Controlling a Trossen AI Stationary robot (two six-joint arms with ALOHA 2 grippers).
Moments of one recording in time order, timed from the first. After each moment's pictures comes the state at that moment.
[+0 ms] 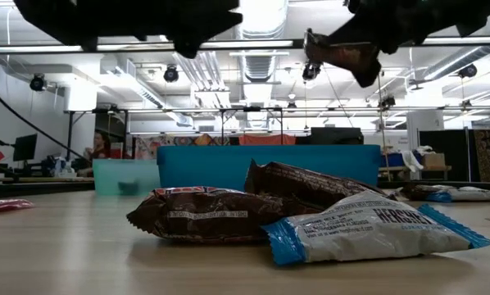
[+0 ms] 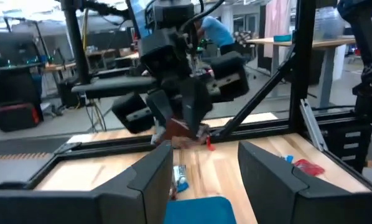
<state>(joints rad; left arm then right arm) -0.09 1.40 0.63 0.82 -0.03 0.10 0.10 1.09 0.57 0.23 0.05 0.33</state>
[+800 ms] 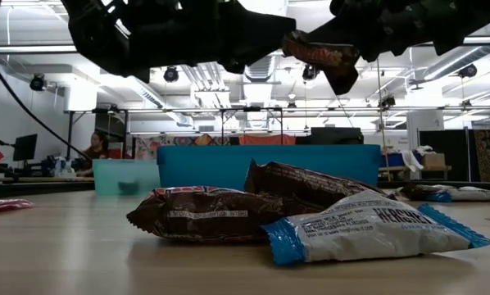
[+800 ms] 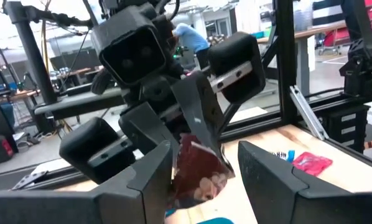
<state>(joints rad) -0.06 1.77 0.80 1.03 0.12 0.20 0.11 1.29 0.57 0.50 -0.06 0.30</state>
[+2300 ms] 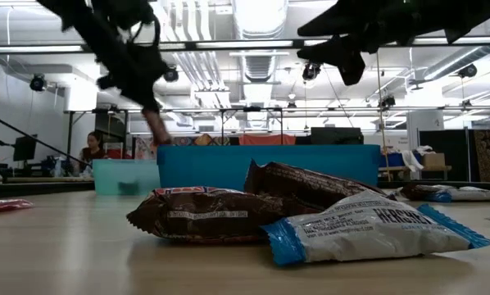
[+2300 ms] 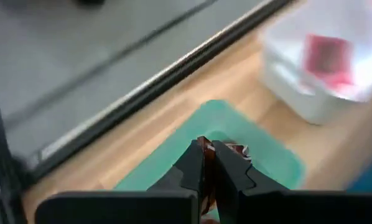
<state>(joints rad) 0.44 1.09 0.80 -0.48 -0.42 -0.26 0.11 1.20 0.57 0.45 0.16 0.33</state>
